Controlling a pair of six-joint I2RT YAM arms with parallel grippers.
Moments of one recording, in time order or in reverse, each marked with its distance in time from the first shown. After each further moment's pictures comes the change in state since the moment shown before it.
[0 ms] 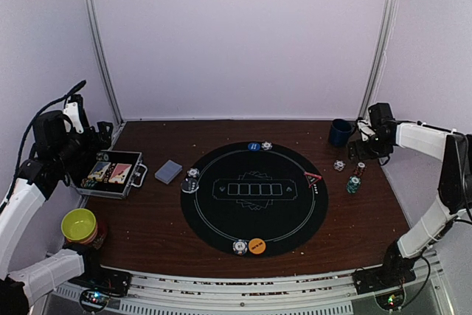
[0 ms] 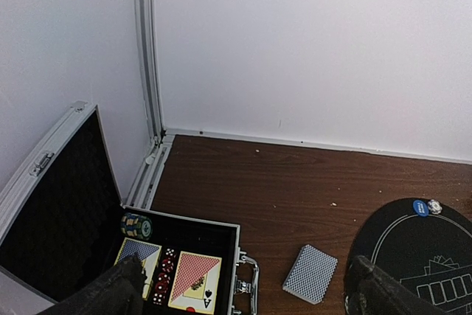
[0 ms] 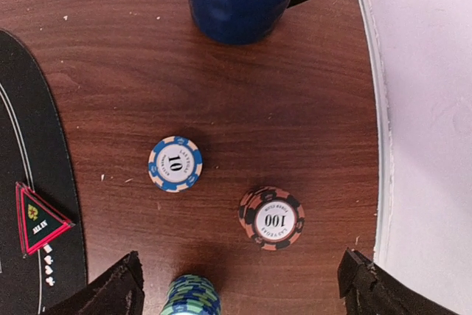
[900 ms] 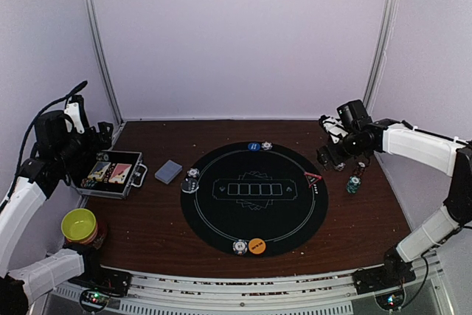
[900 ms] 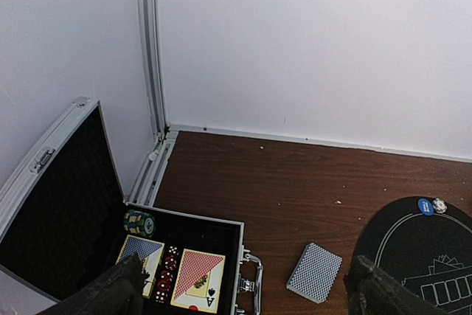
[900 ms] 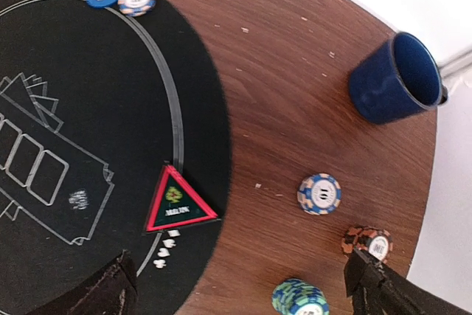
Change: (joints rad) left arm 0.000 0.014 0.000 0.000 -0.023 0.000; right arm 0.357 -0.085 0.005 -0.028 0.054 -0.051
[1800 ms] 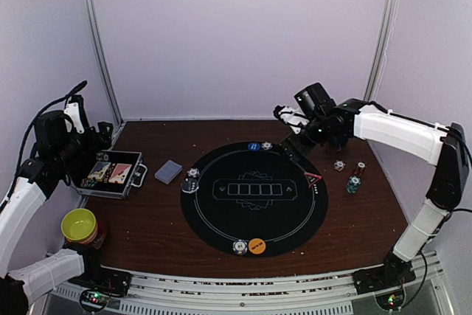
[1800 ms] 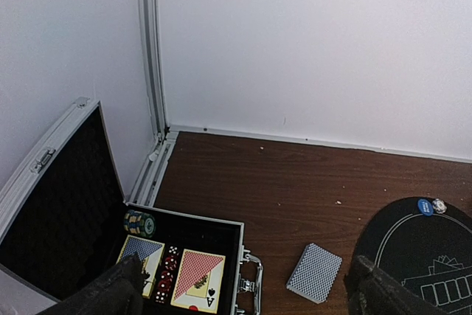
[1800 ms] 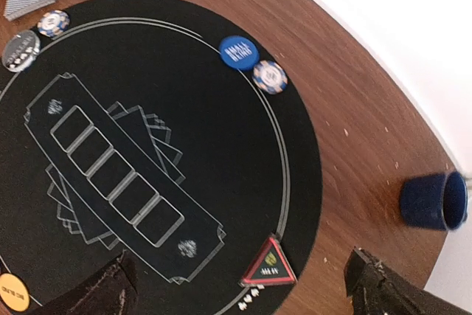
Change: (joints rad) left arm 0.000 -0.003 0.000 0.000 0.000 0.000; right arm 0.296 0.219 0.385 -0.150 0.026 -0.042
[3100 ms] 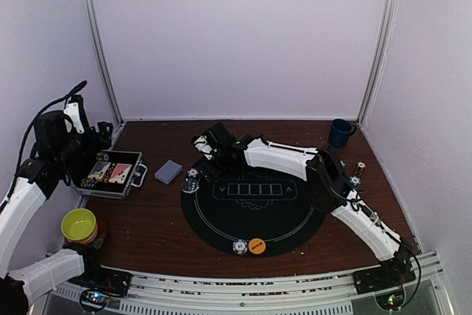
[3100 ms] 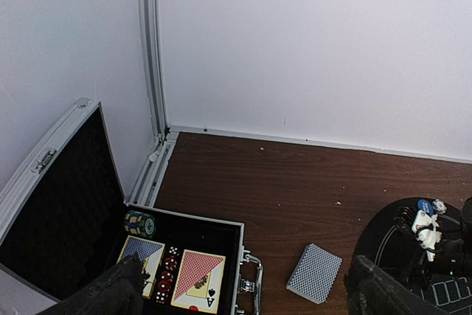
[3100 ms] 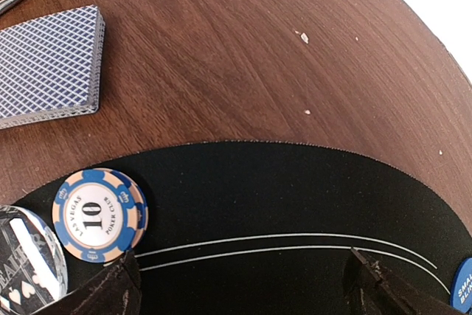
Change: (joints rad) left arm 0.000 -0.002 0.000 0.000 0.000 0.000; right arm 0.215 1.023 0.961 0.135 -0.023 0.064
